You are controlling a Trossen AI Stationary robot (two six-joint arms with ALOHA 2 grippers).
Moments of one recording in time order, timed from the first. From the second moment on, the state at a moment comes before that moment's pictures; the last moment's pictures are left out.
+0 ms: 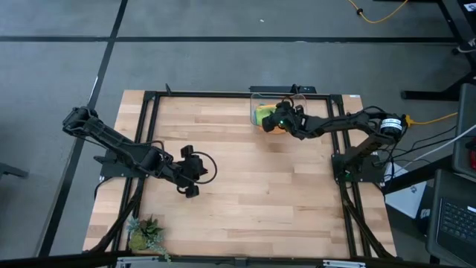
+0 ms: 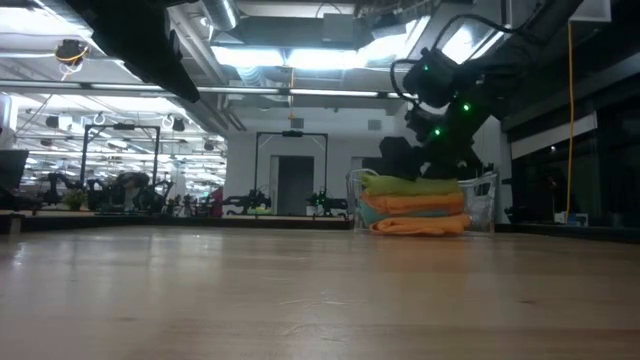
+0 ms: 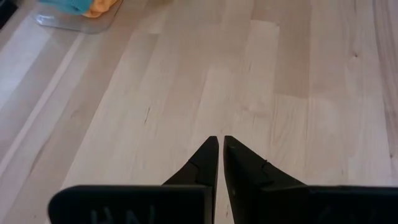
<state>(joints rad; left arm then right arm) -0.42 1.21 0.82 -0.50 -0.48 -0.50 -0.37 1.57 0.71 0.12 0.64 0.50</state>
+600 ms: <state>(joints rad) -0.42 1.21 0.82 -0.50 -0.49 -0.45 -0.28 1.28 0.96 0.00 0.13 0.39</state>
